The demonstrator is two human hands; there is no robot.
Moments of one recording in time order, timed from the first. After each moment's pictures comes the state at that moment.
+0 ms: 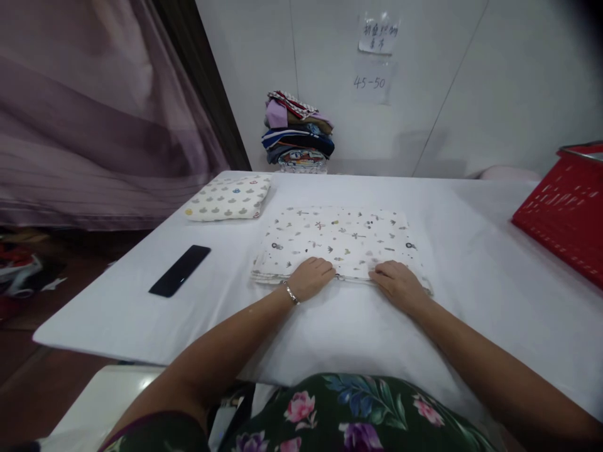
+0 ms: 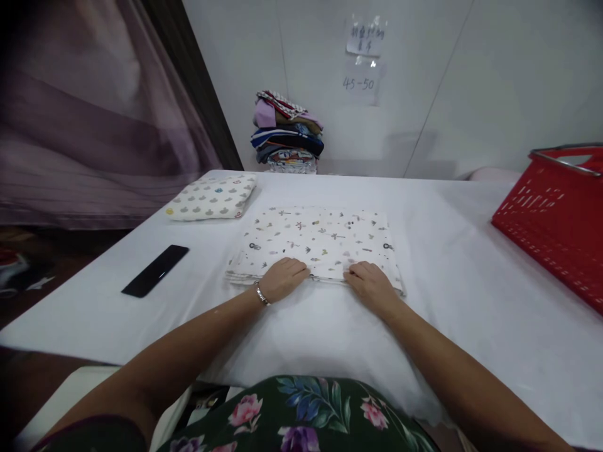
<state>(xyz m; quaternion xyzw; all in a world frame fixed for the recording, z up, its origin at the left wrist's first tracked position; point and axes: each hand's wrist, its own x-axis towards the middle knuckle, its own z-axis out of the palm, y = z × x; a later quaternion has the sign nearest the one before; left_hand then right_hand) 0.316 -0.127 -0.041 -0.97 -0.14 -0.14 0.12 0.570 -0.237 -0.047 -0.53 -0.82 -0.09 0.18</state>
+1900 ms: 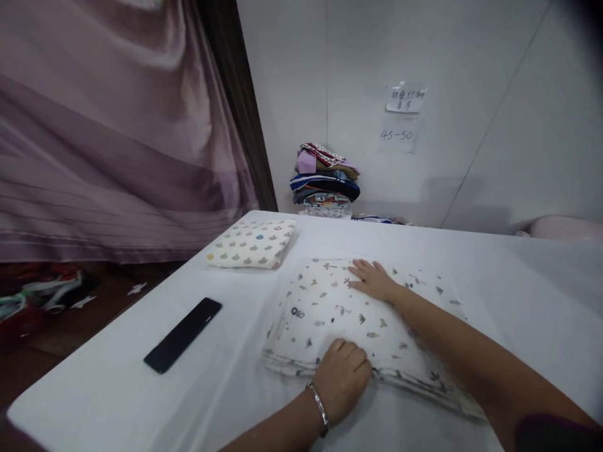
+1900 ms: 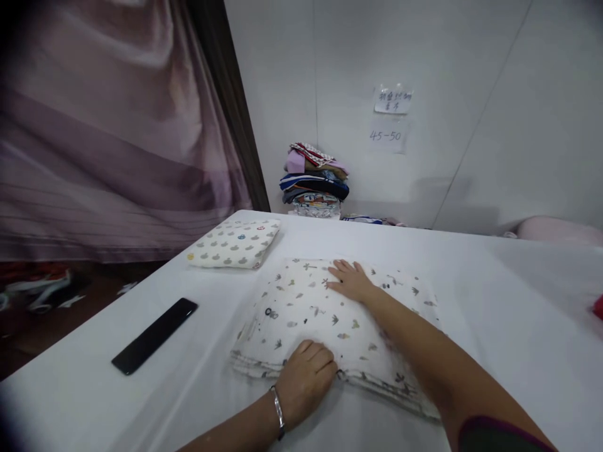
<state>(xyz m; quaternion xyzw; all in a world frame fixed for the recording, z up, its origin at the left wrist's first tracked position) 0.327 -0.133 -0.054 -0.95 -0.23 -0.22 0.03 0.531 0.006 -0.032 -0.57 -0.81 0.12 0.02</state>
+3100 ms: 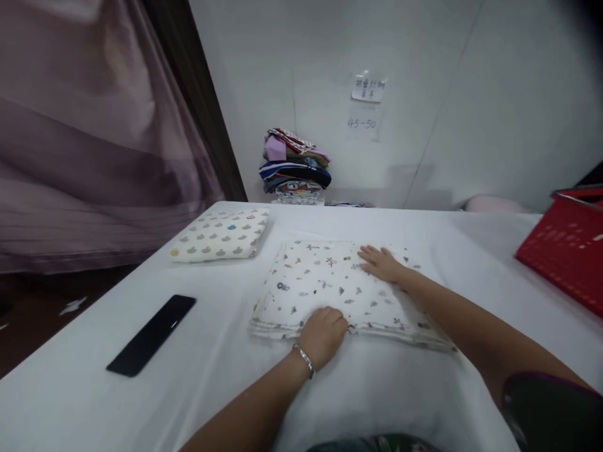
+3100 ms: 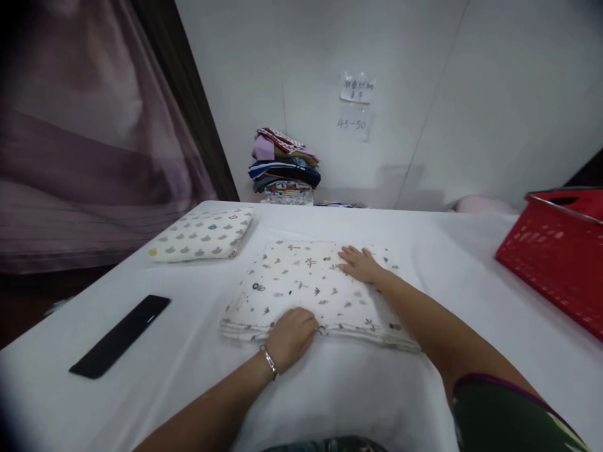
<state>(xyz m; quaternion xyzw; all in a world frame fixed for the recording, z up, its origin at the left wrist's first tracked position) 0.326 -0.124 -0.043 -0.96 -0.24 -0.17 -0.04 0.608 -0.053 -0.029 -0.65 -0.75 0.13 0.04</state>
